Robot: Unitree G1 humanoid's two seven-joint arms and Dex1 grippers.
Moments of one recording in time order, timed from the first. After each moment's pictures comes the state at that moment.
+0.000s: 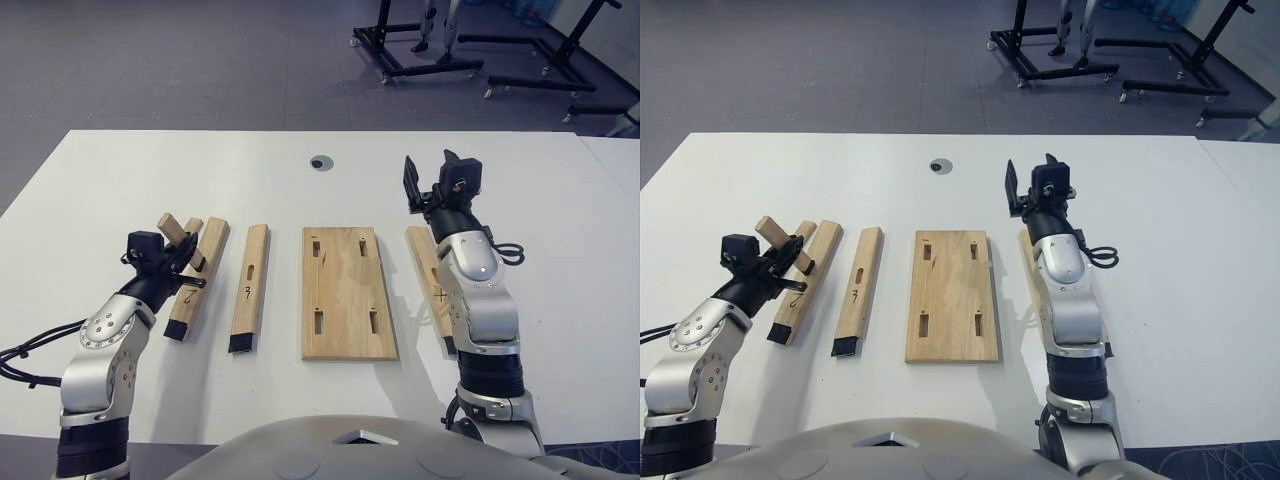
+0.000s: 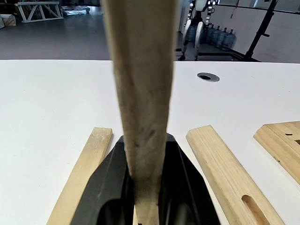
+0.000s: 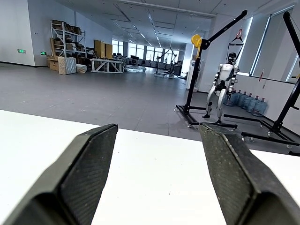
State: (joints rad) left arm 0.21 0.37 0.22 -0.33 -0.37 0.42 -0.31; right arm -0.16 -0.12 -0.02 -0.29 0.00 0.31 0.05
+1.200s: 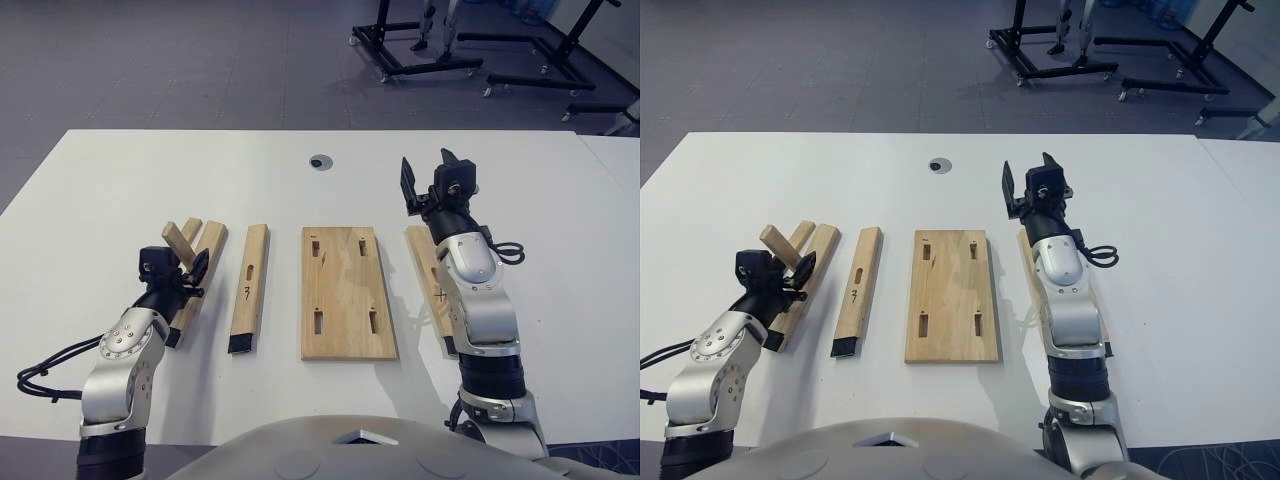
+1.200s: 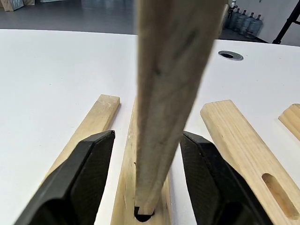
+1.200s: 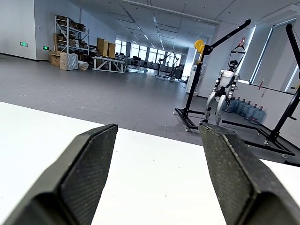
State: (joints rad) left arm 0.24 0.29 0.20 -0.33 -0.30 0.43 -0.23; right arm -0.16 -0.14 0.01 -0.28 -0.04 0.28 0.06
